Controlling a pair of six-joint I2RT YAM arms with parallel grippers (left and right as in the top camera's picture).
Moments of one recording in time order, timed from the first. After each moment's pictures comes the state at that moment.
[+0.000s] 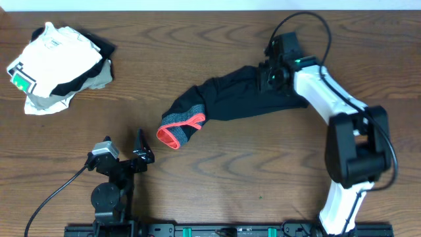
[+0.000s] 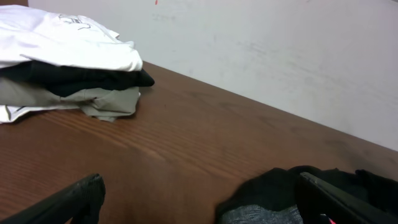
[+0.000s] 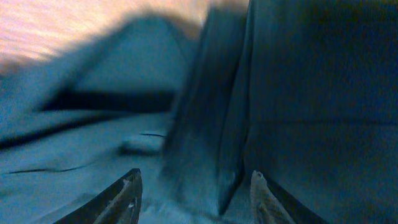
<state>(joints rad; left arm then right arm) 0.03 0.01 0.02 -0.12 -0.02 -0.35 0.25 2.06 1.45 -0.57 -0.10 0.20</state>
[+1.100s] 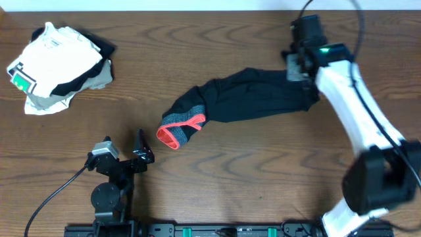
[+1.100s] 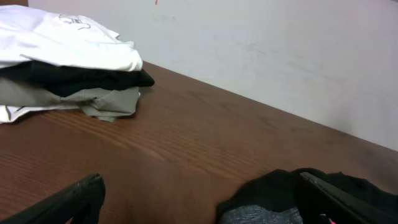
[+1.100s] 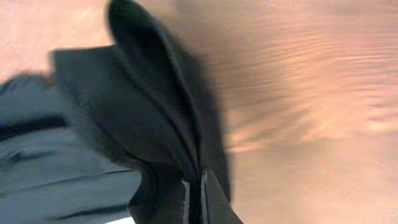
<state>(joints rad) 0.03 0.01 0.02 -0.12 -0.02 -0.35 0.19 1.78 1.57 -0.88 0.37 0.21</state>
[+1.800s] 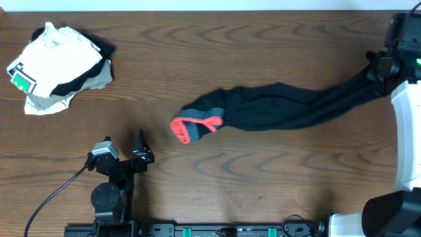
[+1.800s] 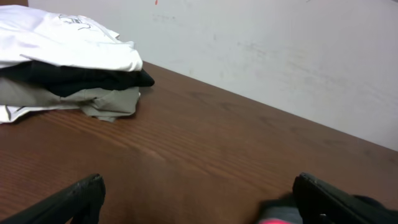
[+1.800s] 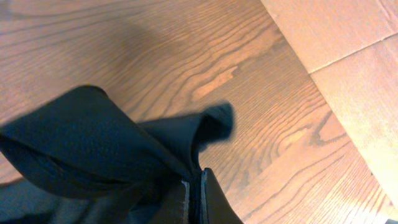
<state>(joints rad) 0.03 0.01 0.02 -0.12 -0.02 -0.35 -0.20 1.60 1.57 -0.96 0.49 0.22</state>
